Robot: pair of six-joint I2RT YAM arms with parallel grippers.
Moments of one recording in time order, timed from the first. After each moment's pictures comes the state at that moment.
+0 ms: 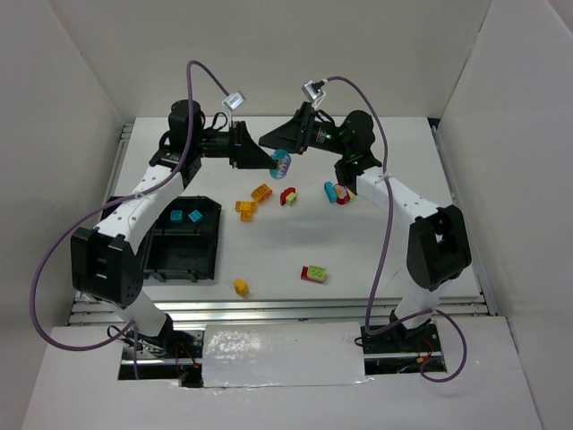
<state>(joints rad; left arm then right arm) -0.26 1.61 1.44 0.03 1.20 -0.67 0.44 1.73 1.38 0.76 -0.94 1.21</state>
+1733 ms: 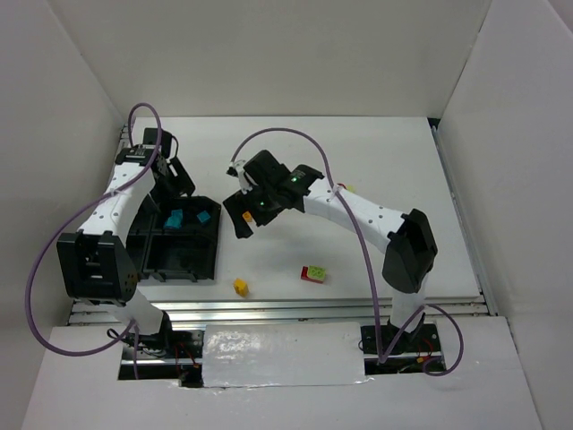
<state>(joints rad) -0.02 1.60 1.42 -0.98 -0.19 -0.61 0.87 1.85 1.70 -0.75 -0.20 0.19</state>
